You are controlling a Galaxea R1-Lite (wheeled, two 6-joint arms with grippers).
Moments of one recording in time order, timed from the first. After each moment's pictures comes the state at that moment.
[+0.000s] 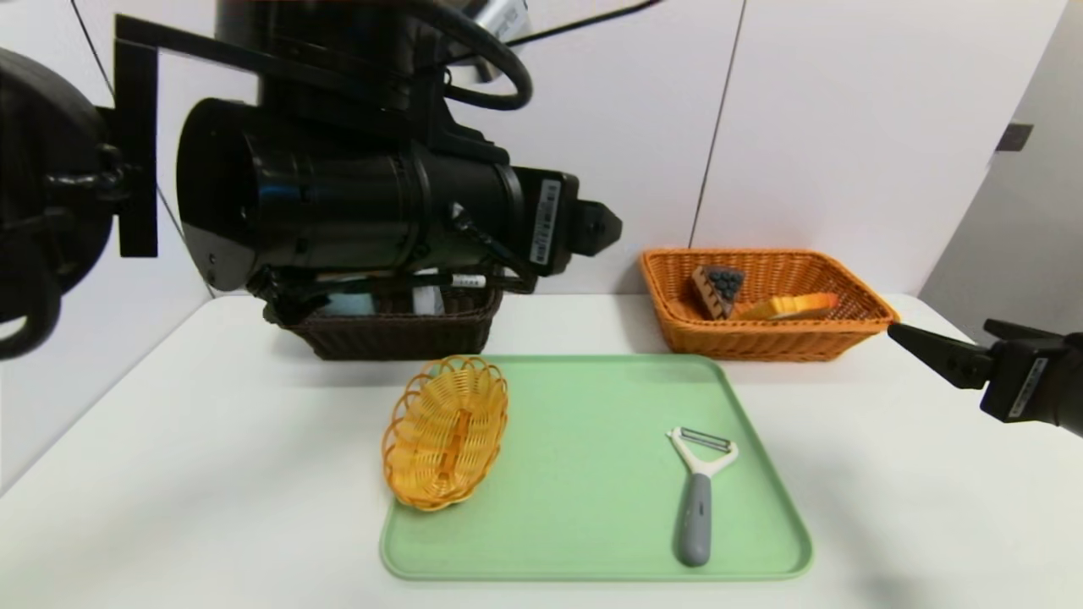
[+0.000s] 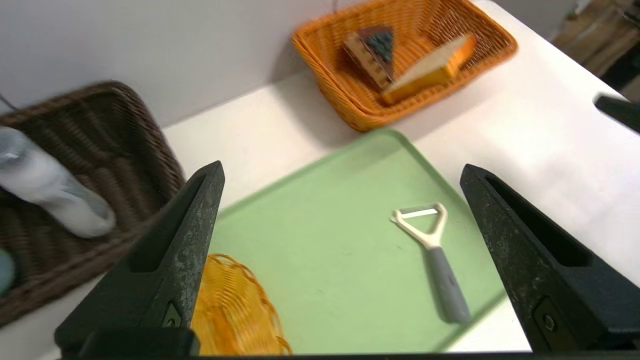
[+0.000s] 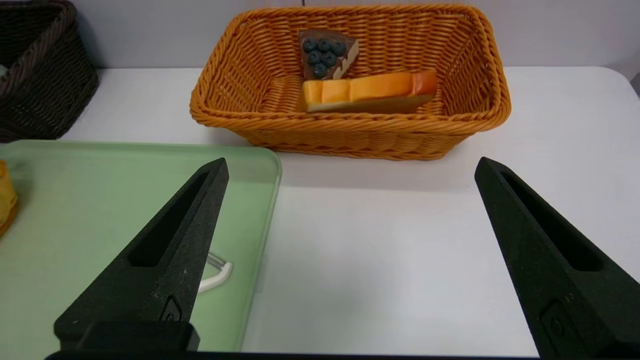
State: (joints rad) left arm -0.87 1.66 -1.55 0.16 0.24 -0.14; right arm 0.06 1.18 -0.51 -0.48 0.06 0.06
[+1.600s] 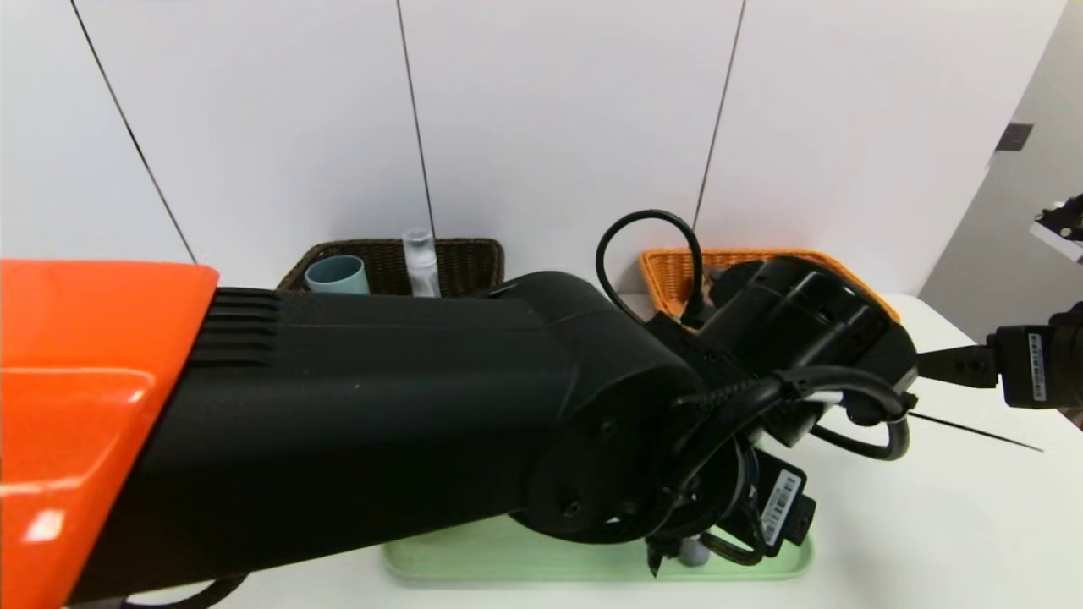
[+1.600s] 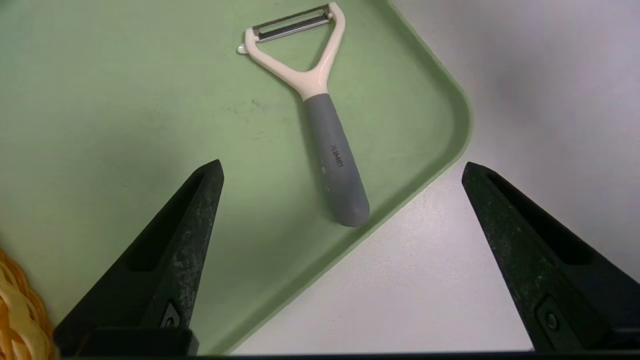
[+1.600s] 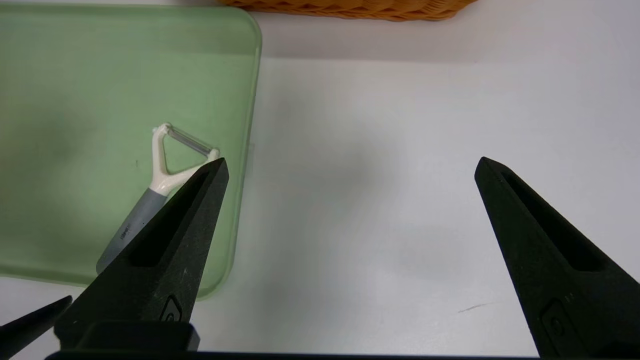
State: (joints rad) left arm -1.14 2.10 -1.85 0.55 0.27 -0.36; right arm -0.01 1.30 -0.97 0.33 0.13 -0.01
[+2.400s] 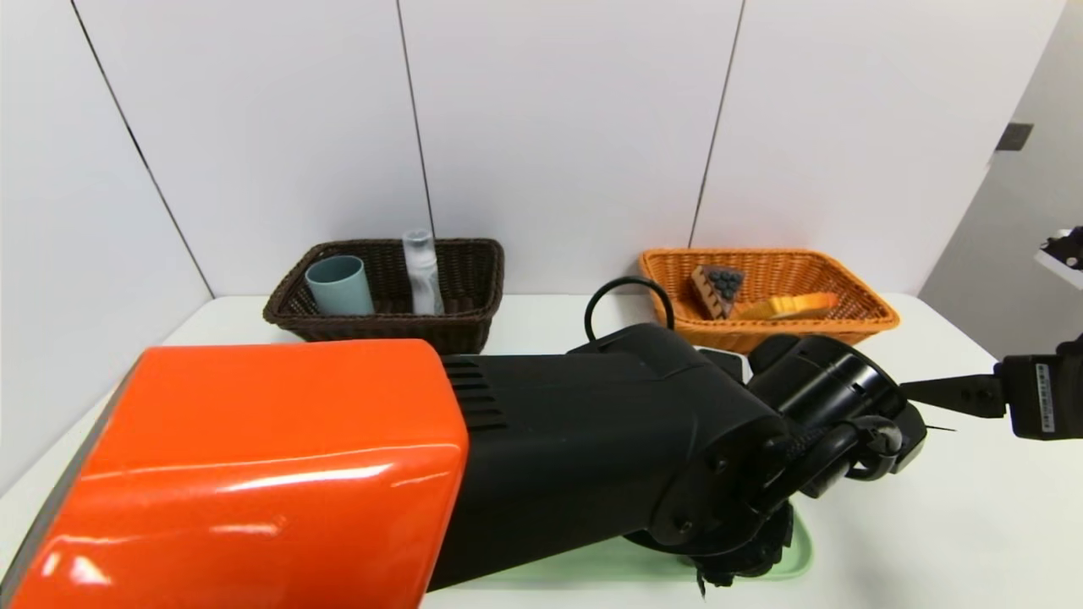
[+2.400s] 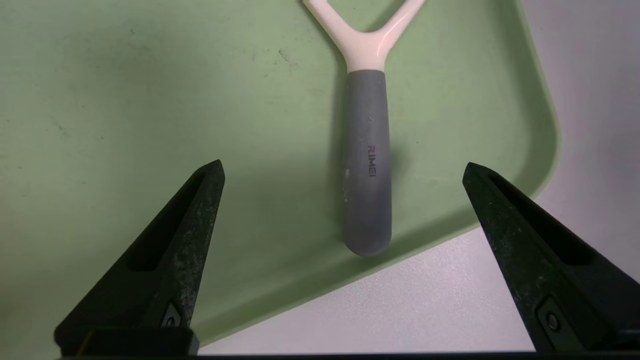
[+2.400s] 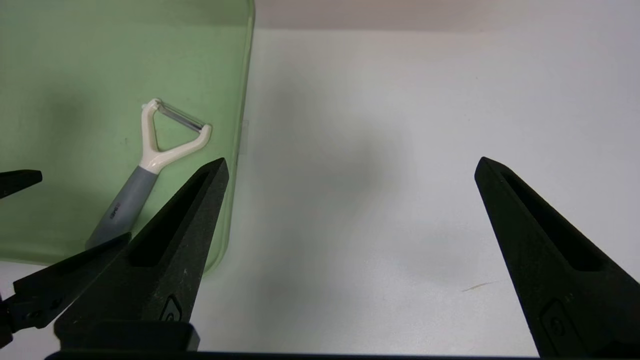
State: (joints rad) left arm -1.15 2.27 -1.99 0.69 0.38 -0.65; right arm -0.01 1.26 -0.90 0.32 0.13 -0.01
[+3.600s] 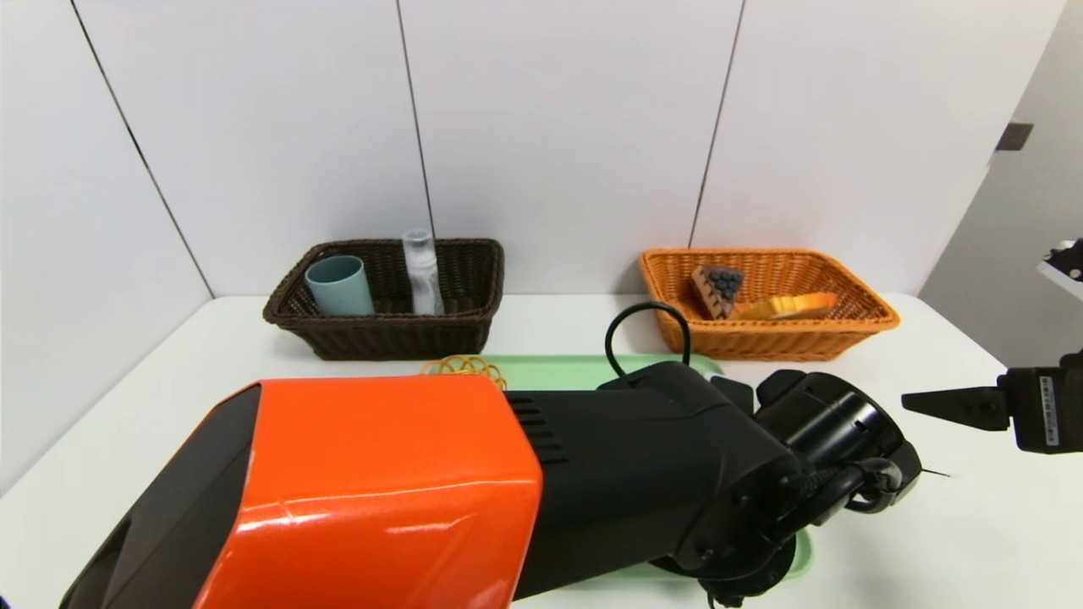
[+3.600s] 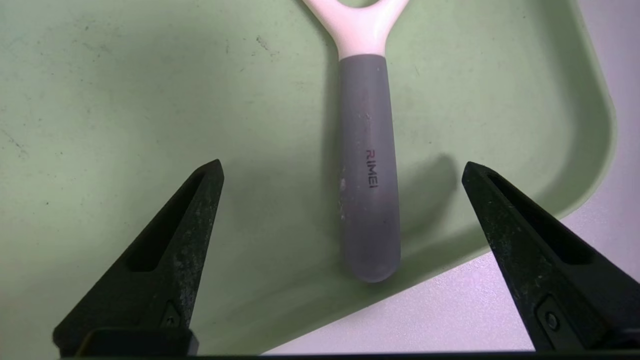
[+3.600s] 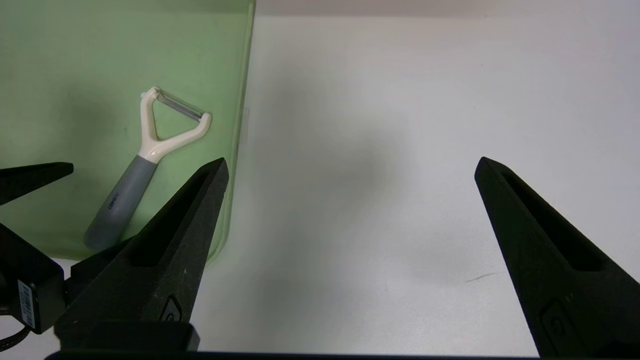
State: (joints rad) left arm -1.15 2.32 -1.99 0.67 0.39 -0.60; right arm -0.01 1.25 -0.87 0.32 0.13 -0.01
